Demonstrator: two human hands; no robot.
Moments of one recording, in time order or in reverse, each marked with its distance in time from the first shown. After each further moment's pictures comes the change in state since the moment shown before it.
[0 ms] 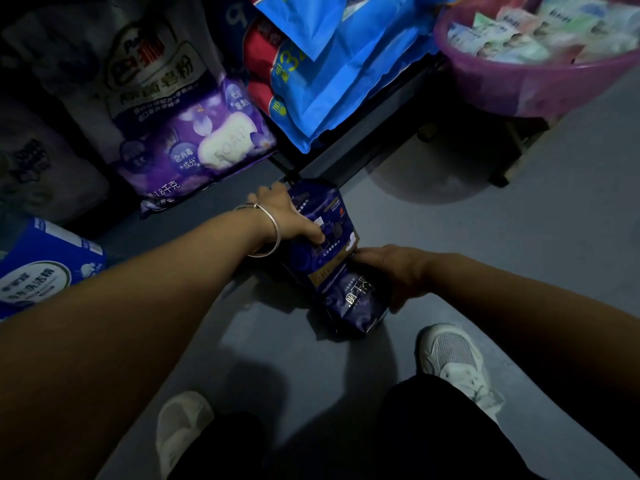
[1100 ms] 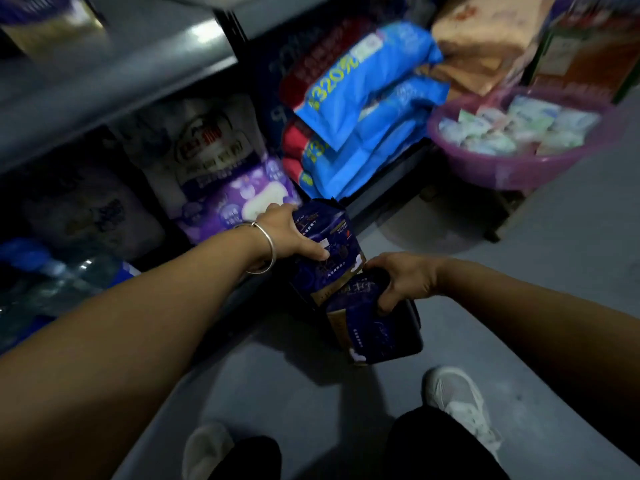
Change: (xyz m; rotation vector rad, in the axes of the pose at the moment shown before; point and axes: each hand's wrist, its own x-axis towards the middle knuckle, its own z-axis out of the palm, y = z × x) left_hand -0.054 0.005 -0.087 -0.245 -0.014 0.094; right_hand -0.055 -0.041 -0.083 0.516 0.080 0.018
